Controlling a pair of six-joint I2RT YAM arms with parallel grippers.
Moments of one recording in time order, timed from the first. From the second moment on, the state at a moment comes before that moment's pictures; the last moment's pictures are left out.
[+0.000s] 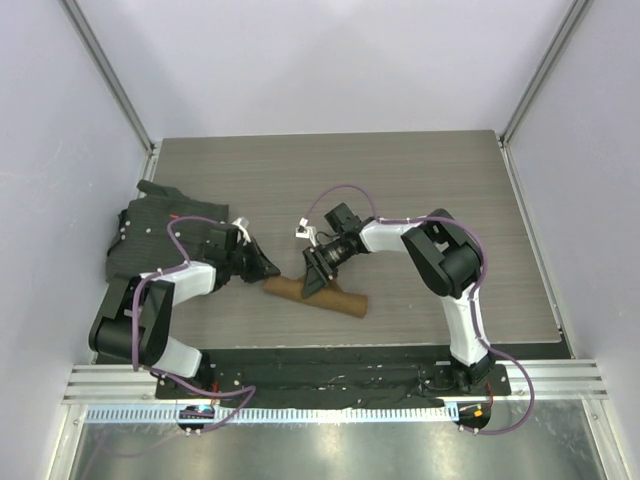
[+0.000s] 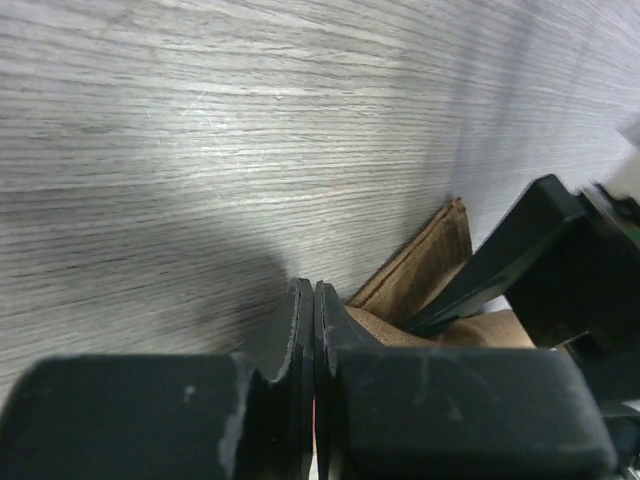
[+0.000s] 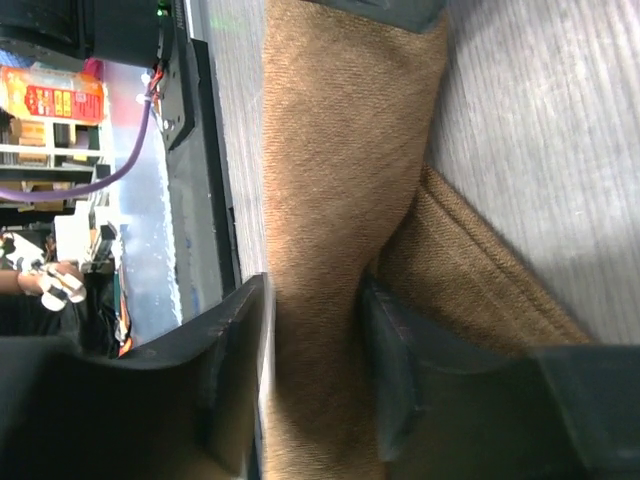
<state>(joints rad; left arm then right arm) -0.25 1.47 0.55 0.09 0.39 -0.72 0.65 2.13 1.25 -0.23 -1.08 0.01</state>
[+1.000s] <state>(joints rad) -0.25 1.59 0.70 -0.07 0.40 -0.70 1.01 1.76 1.12 -0.26 -0.02 -0.26</state>
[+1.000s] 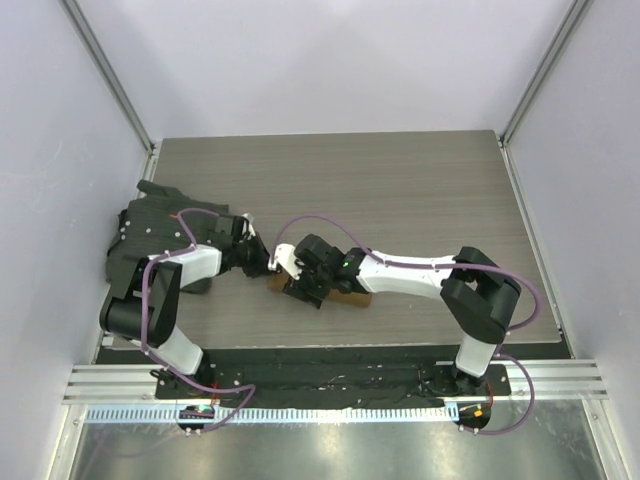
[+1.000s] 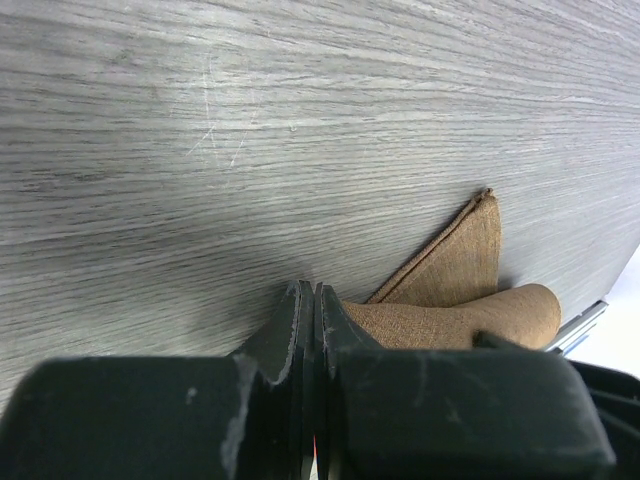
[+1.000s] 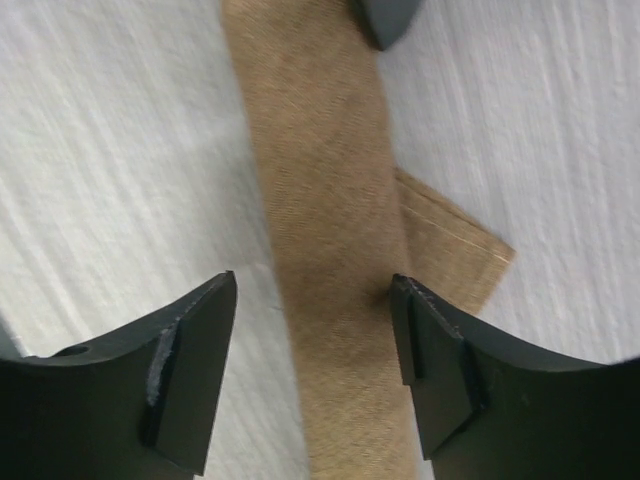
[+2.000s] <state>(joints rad) -0.24 1.44 0.75 -0.22 0.24 -0.65 0.80 2.00 1.36 -0.50 -0.50 -0.25</state>
